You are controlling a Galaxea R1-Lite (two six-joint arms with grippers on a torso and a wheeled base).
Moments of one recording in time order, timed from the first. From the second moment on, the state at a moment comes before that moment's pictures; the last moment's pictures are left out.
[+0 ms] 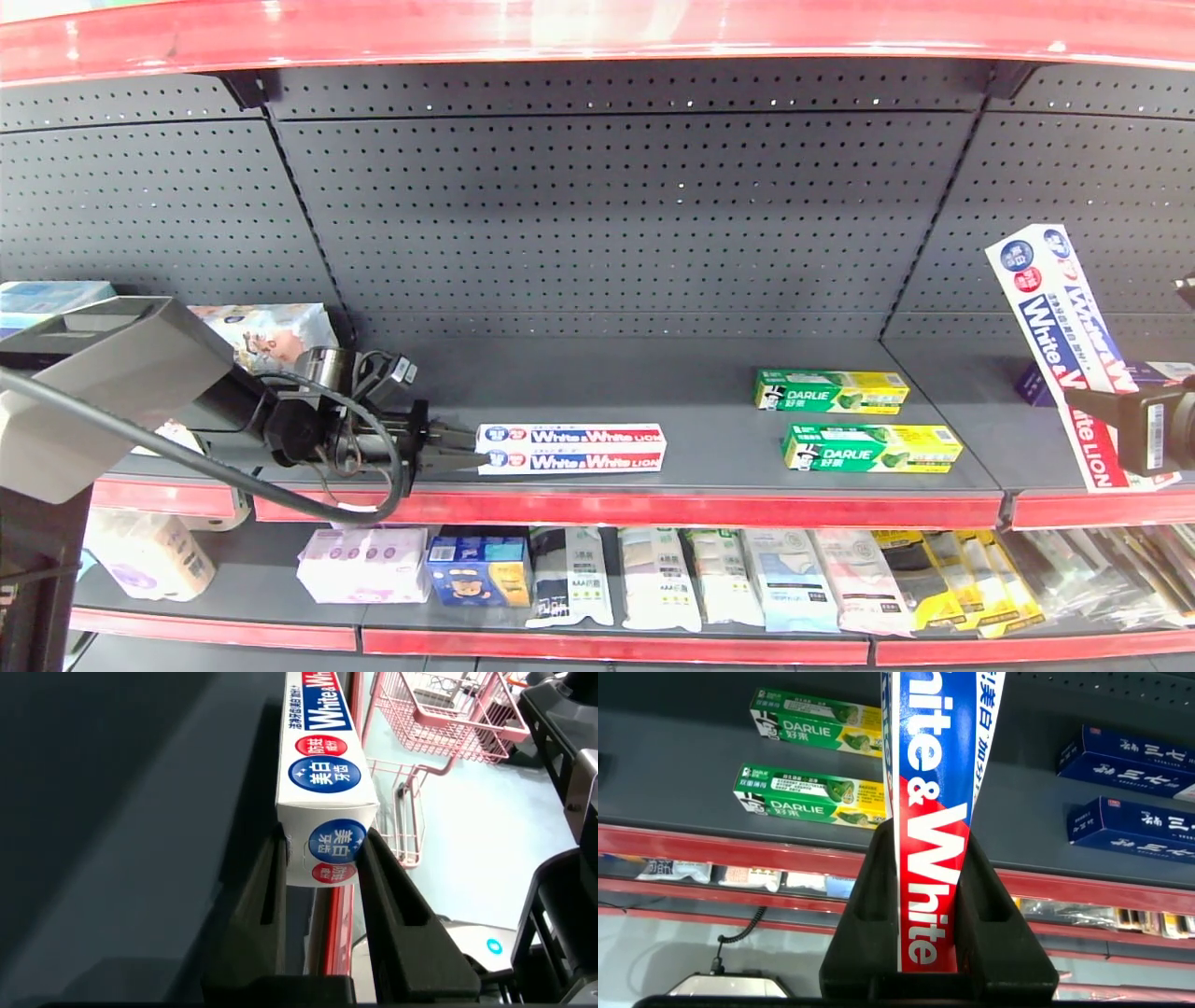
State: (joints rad) left arm -0.03 2.34 -1.15 -0.32 -1.34 0.80; right arm -0.08 1.23 -0.67 -0.13 0.02 -0.20
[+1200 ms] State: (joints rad) left arm -0.03 2.35 -1.17 -0.35 -1.36 0.80; right arm -0.05 1.23 -0.67 -0.13 0.01 -0.22
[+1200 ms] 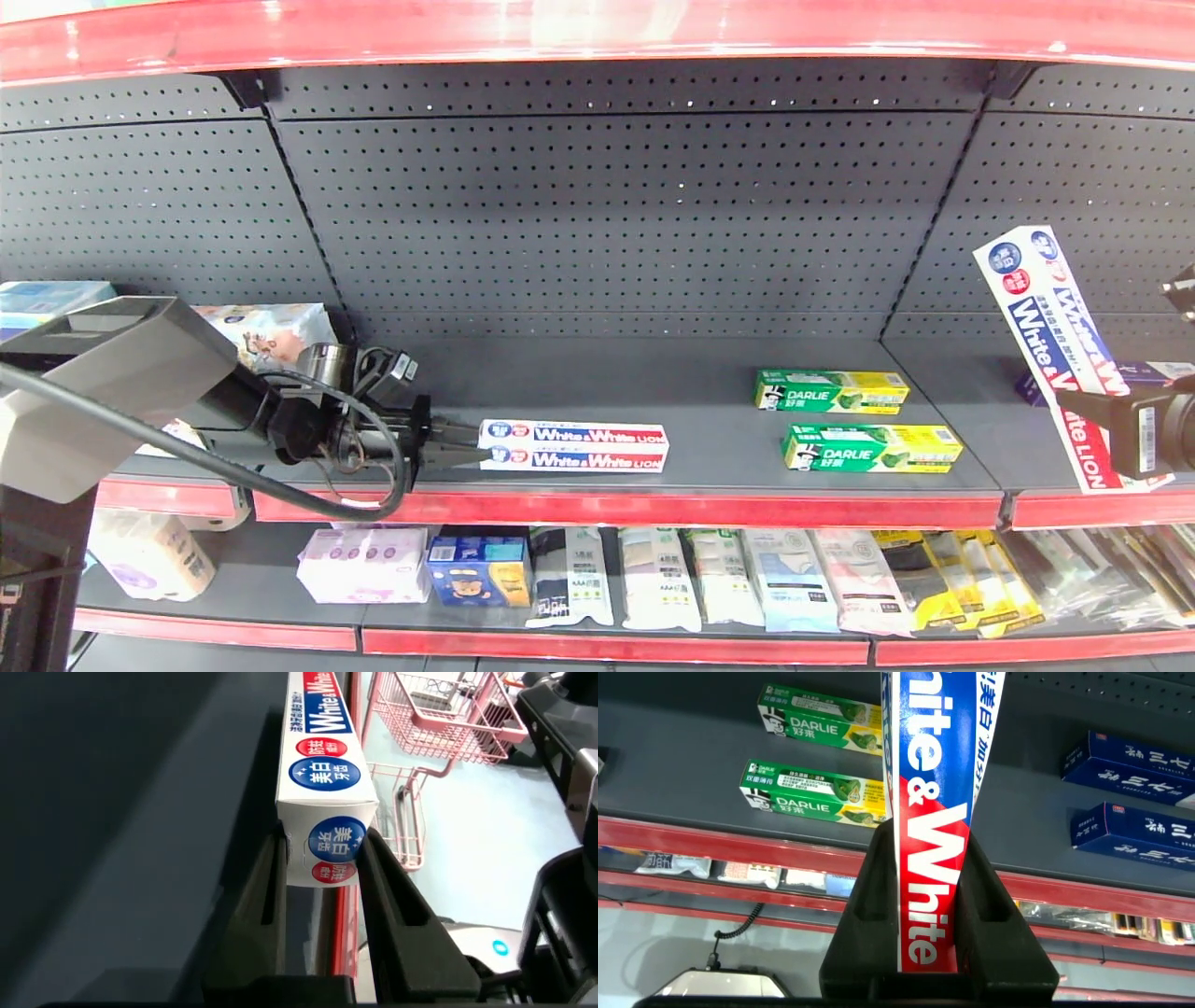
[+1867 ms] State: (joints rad) left arm -0.03 2.33 -1.16 -0.37 -1.36 0.78; right arm -0.03 1.24 -0.66 -0.13 0.01 -0.23
